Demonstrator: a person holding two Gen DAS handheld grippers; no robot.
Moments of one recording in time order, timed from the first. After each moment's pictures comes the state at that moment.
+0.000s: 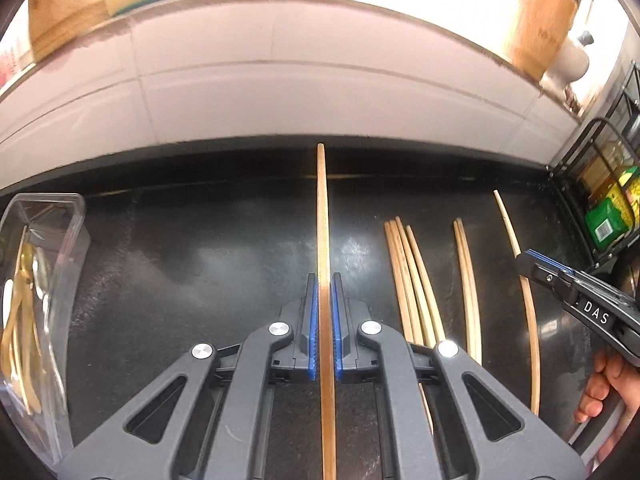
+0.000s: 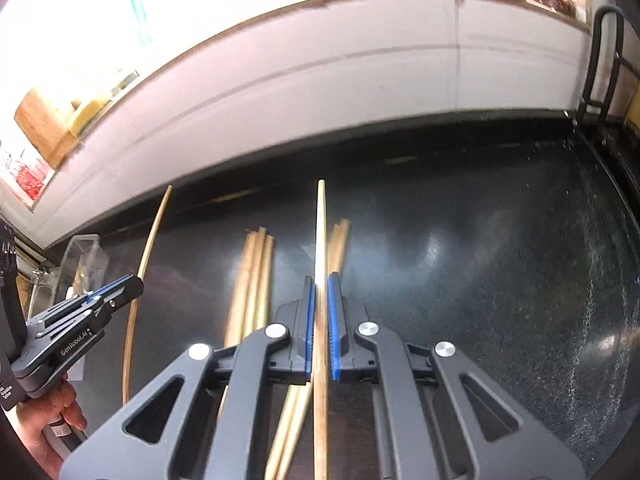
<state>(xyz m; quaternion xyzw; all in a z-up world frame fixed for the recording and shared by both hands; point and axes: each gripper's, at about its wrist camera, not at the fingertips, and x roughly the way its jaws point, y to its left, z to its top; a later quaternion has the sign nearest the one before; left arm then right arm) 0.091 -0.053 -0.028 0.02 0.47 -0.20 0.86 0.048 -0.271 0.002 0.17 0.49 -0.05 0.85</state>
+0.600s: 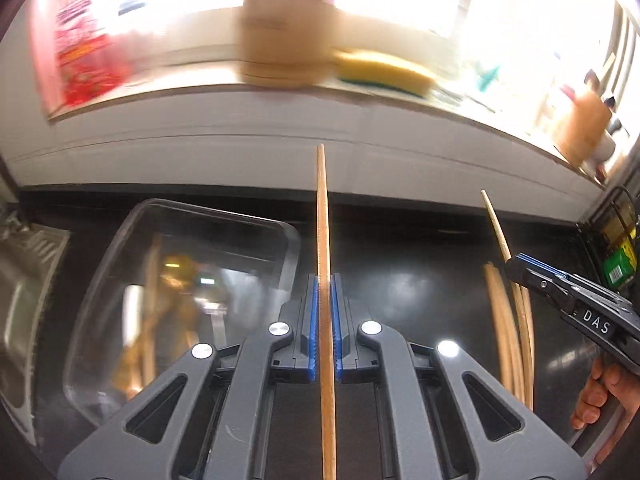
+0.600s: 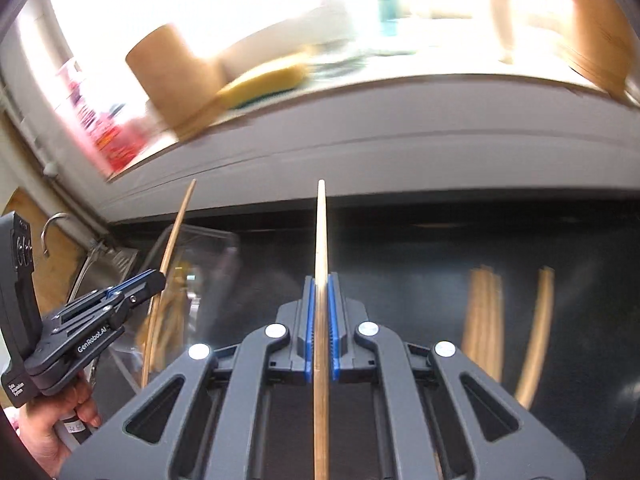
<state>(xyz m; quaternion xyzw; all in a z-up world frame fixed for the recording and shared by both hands) 0.087 0.138 0.040 -0.01 0.42 -0.12 0.90 0.102 -0.089 0.056 0.14 0.46 0.08 0.87</state>
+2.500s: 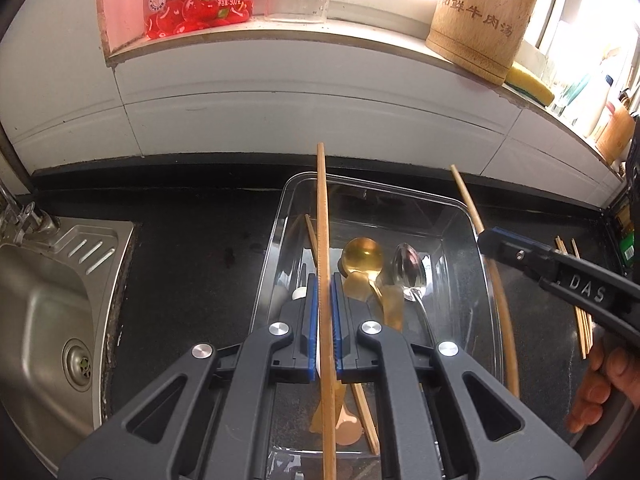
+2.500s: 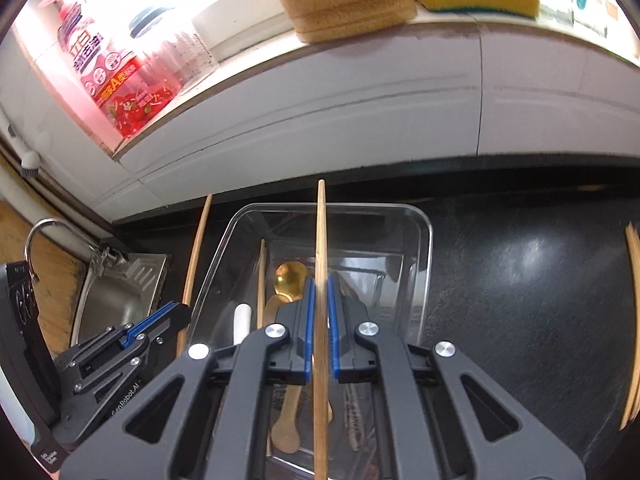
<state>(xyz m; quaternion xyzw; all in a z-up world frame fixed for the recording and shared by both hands) 0.141 0.304 -0.003 0.00 0.46 -0.13 0.88 0.163 0.123 0.008 0.18 0.51 0.04 0.84</state>
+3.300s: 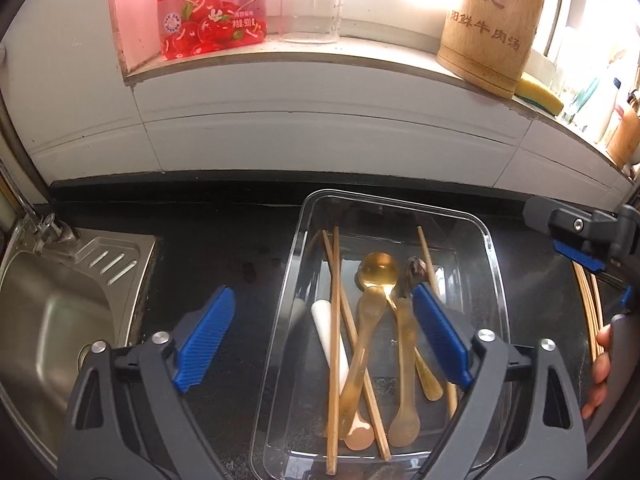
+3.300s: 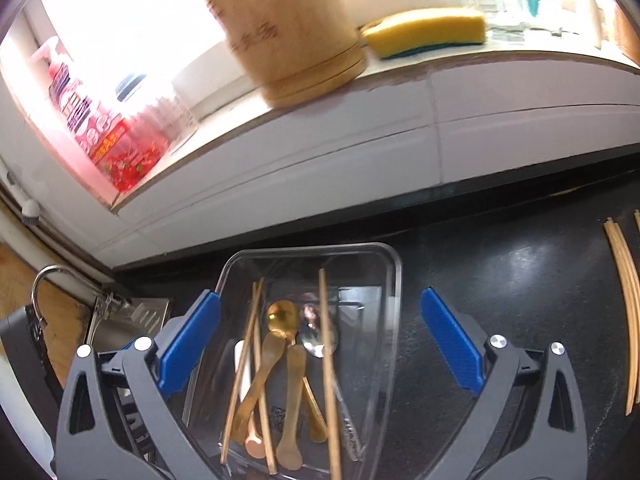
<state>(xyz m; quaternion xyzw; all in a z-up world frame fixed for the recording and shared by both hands) 0.135 0.306 0.009 0.02 0.44 -0.10 0.89 0.155 0.091 0.034 0.21 0.45 0.00 0.87</state>
